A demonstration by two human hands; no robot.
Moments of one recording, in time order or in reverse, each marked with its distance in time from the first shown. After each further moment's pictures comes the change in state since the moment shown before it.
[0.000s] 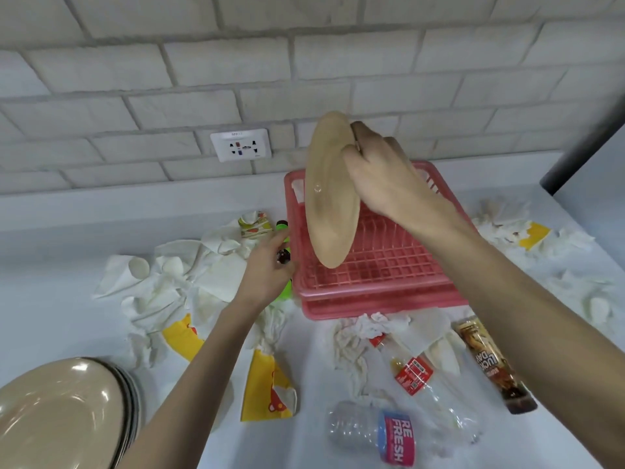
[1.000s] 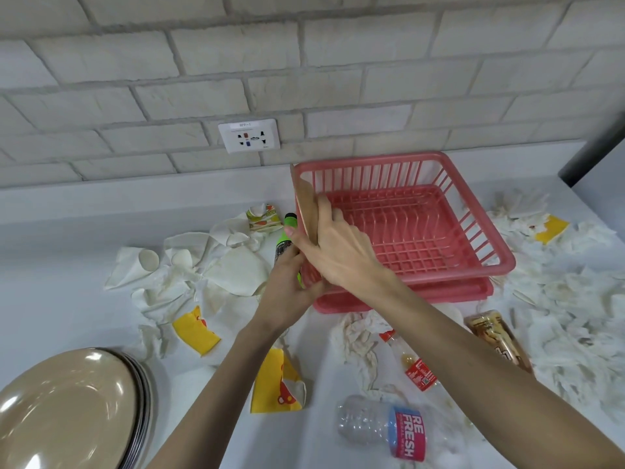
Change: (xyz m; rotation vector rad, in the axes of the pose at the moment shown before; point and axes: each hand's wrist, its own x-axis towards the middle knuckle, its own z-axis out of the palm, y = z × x) left_hand -0.033 0.001 0.019 -0.026 -0.074 0.053; right_hand -0.050 0.010 0.121 -0.085 -0.142 0.076
